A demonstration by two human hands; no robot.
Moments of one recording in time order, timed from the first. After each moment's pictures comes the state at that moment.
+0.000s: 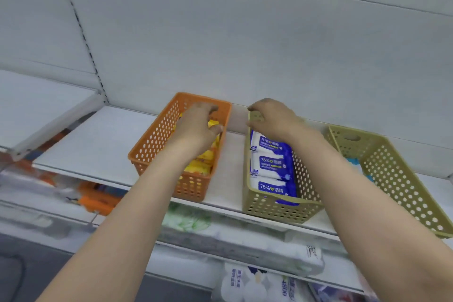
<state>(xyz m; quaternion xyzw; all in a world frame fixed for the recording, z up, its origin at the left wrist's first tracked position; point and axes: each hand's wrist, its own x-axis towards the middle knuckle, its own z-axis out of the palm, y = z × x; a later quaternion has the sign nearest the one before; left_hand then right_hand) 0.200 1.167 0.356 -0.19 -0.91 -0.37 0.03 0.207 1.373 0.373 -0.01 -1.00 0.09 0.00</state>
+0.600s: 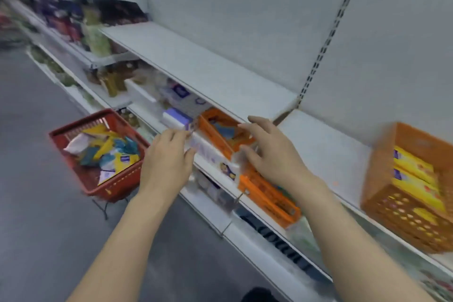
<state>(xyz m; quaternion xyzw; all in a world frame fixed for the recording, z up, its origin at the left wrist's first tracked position) 0.285 0.663 0.293 0.08 -0.95 -0.21 0.20 0.216 0.882 0.327 0.30 -0.93 0.21 0.07</state>
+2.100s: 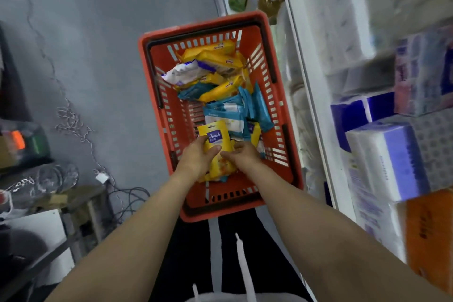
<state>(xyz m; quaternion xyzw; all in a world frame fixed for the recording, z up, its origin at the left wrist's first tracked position) 0.136 0.213 -0.074 0.52 -0.66 -0.52 -0.20 0.028 0.313 -0.131 0.01 -0.80 0.17 -0.57</state>
